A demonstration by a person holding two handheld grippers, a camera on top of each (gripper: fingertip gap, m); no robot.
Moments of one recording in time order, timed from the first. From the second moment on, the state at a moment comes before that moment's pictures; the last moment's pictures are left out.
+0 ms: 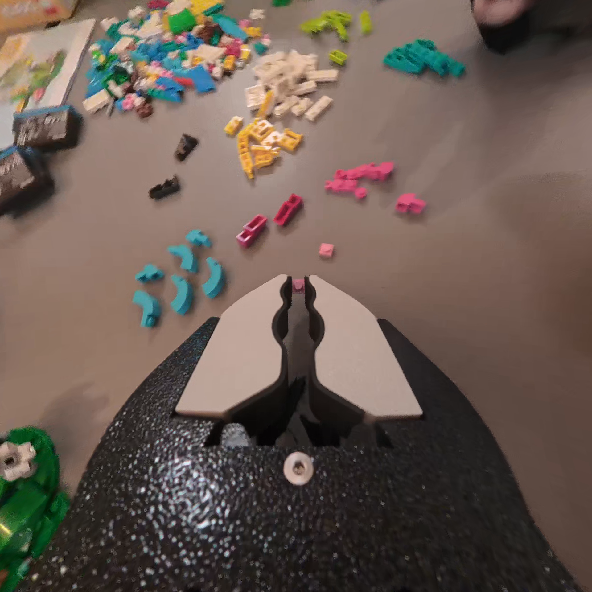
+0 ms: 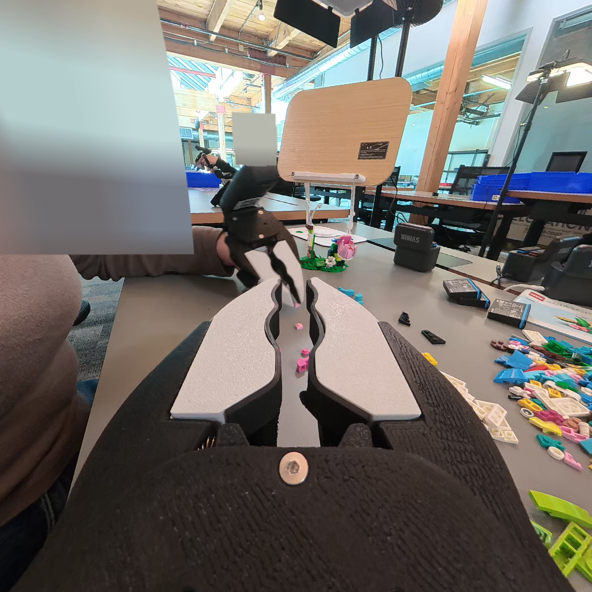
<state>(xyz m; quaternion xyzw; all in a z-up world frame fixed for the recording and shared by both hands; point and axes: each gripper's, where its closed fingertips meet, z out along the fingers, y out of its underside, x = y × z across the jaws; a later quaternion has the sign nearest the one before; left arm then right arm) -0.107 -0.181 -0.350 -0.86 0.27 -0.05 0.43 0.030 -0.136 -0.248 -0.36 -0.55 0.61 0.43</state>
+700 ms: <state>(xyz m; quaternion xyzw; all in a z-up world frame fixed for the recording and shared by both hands) -0.112 -0.197 -0.281 -0.75 0.23 0.00 0.62 0.056 -0.082 -0.203 -0.35 -0.41 0.50 0.68</state>
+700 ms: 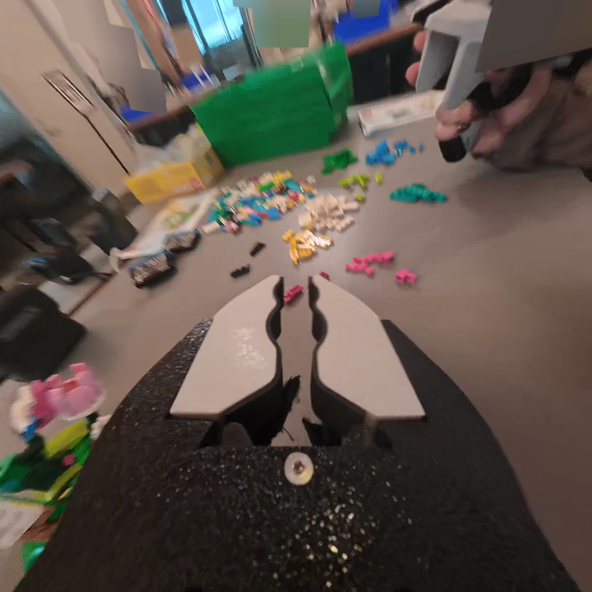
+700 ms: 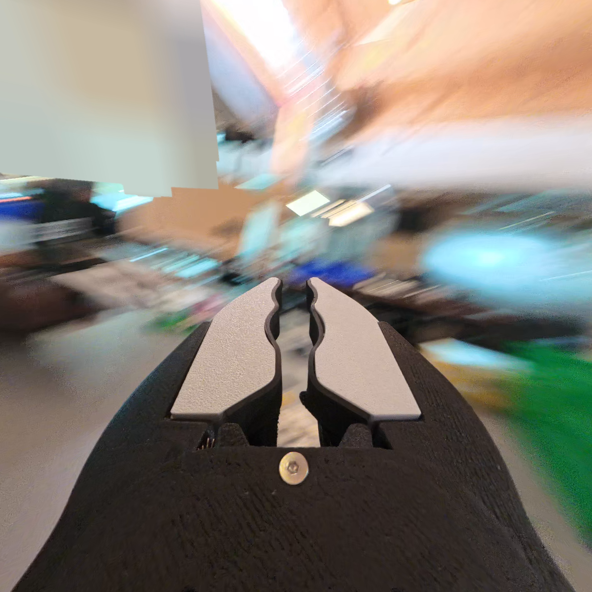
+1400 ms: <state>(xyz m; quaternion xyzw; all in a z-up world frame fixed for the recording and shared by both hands) -0.153 -0.228 -0.272 -0.72 0.10 -0.02 0.69 0.133 0.012 -0.193 -0.46 -0.19 0.27 0.82</state>
